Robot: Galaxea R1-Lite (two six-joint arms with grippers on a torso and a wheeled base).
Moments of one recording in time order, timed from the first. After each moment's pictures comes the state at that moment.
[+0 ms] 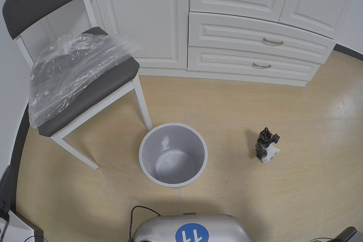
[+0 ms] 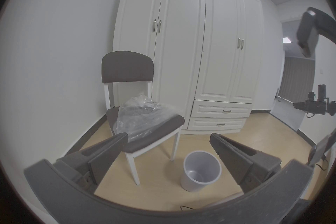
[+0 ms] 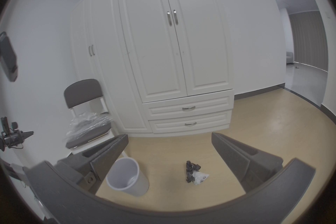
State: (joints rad) left arm 0.00 0.27 -0.29 -0.14 -0.13 -0.09; right arm 0.04 0.53 -0.38 -0.31 0.03 0.16
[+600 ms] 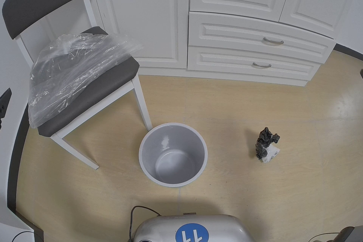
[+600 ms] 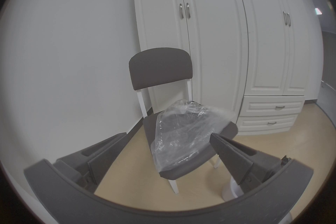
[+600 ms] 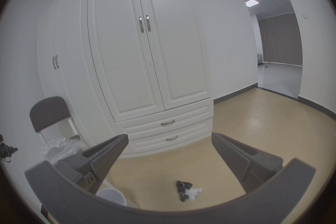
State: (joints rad) left arm 0.14 0.85 -0.56 -0.35 0.13 0.00; right arm 0.28 0.86 -0.53 -0.57 -0.47 0.20
